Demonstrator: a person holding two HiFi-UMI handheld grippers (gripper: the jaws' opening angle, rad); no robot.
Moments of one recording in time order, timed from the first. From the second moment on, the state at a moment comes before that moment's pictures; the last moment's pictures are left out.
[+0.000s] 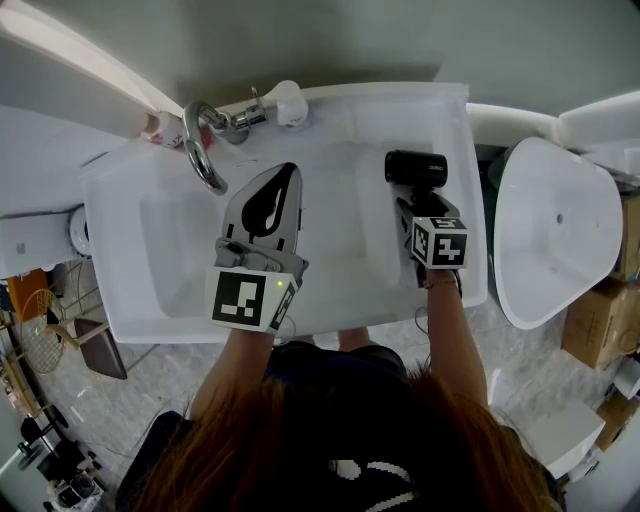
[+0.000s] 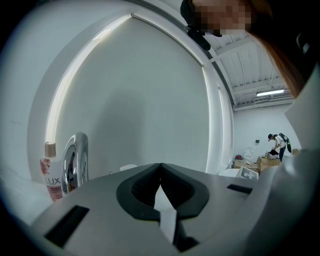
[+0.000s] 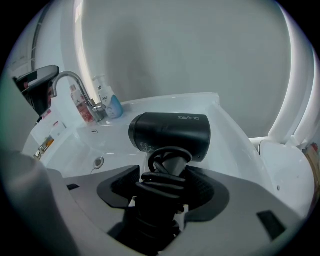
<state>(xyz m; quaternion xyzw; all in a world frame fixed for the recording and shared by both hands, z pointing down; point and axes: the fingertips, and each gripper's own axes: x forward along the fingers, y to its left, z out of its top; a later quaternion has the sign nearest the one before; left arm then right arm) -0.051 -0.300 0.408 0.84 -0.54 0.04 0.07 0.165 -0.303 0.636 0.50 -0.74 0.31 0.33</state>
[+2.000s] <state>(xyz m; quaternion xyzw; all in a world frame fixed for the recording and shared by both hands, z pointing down) -0.040 -0.263 0.356 0.85 -0.52 0.01 0.04 0.173 -0.291 0.511 0.54 -0.78 0.21 0.25</state>
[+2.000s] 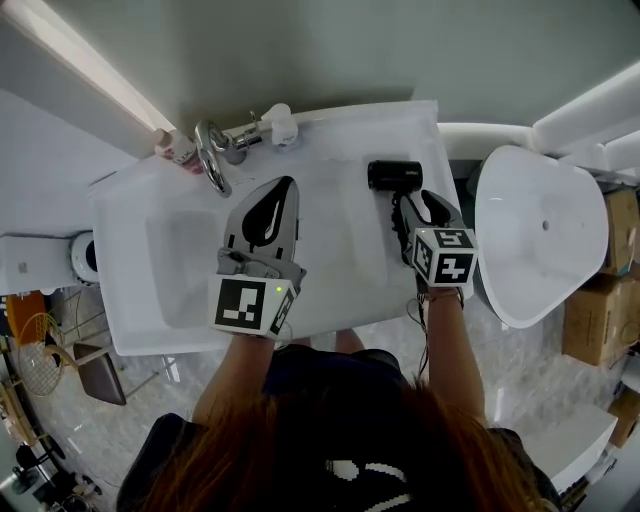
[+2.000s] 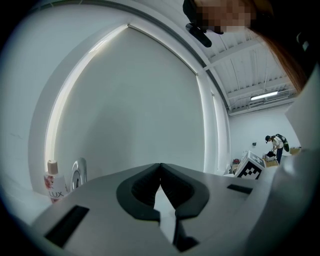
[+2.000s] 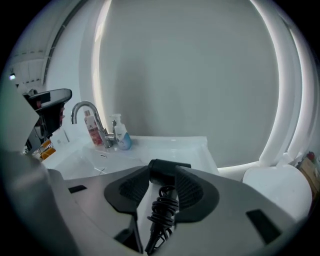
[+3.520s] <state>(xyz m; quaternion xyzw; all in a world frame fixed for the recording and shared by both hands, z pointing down) -0.056 -0.228 0.223 0.85 -0.51 -0.08 -0.03 0.145 -0.234 0.242 0.59 -0.81 -0.05 0.03</state>
